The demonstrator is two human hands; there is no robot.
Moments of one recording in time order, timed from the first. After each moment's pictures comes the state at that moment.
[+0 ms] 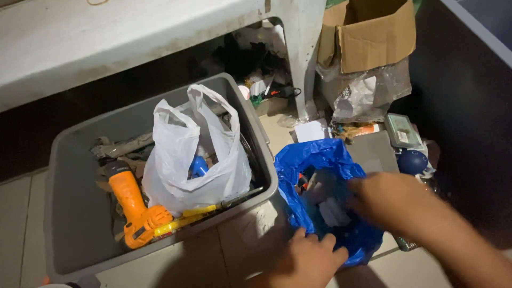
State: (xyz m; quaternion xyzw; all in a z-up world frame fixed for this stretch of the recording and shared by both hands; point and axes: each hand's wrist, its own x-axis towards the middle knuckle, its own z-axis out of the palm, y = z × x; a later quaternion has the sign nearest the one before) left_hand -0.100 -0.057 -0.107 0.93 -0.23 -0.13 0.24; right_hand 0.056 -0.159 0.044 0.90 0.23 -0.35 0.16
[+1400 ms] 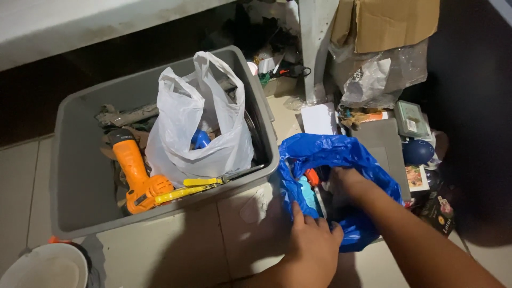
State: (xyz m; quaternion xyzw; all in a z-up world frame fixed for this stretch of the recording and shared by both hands) left_hand -0.097 -0.090 -0.069 0.95 -0.10 -0.28 0.10; right_hand 0.104 -0.189 -0.203 0.80 0.46 -0.31 0.23
